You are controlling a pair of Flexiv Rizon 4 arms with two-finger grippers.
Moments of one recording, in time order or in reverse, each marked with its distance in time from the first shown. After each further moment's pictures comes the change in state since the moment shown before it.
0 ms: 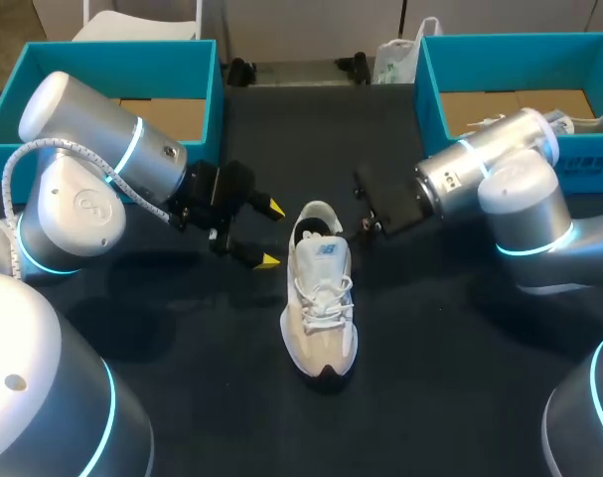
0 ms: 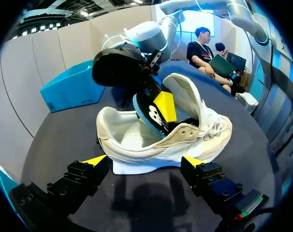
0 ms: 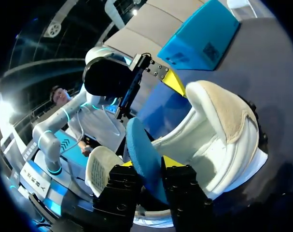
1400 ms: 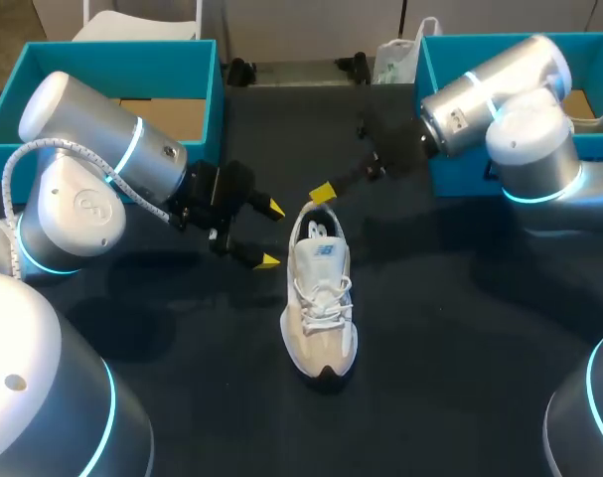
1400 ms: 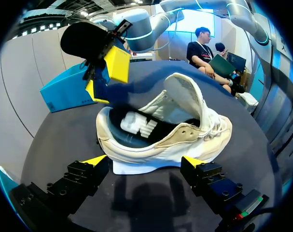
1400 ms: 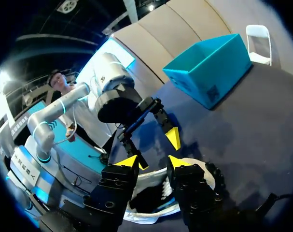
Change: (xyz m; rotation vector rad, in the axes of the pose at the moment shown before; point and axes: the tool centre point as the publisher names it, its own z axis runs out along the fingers) left arm 0.000 0.000 0.000 0.000 0.000 0.000; right arm 0.009 0.073 -0.049 0.020 -0.121 -0.214
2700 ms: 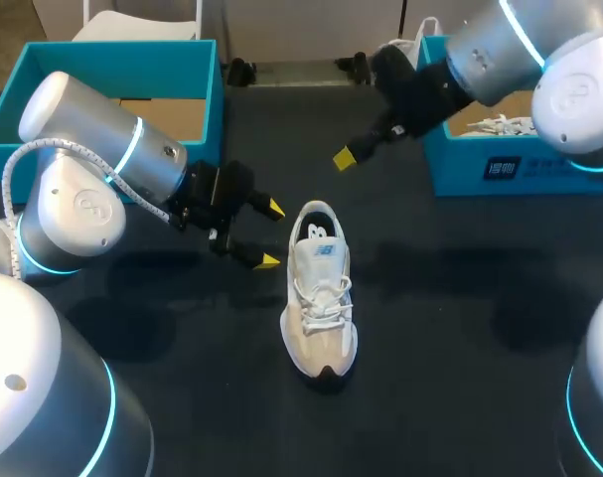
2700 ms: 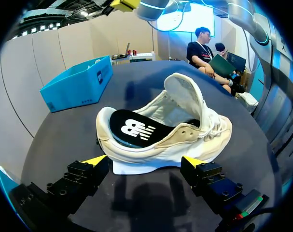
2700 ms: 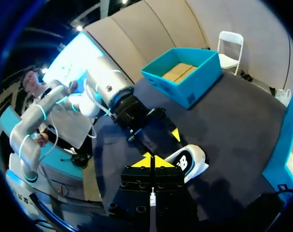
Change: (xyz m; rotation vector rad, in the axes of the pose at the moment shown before) left arm 0.000 0.000 0.000 0.000 0.000 0.000; right arm 0.085 0.025 -0.059 0.104 -0.419 0.087
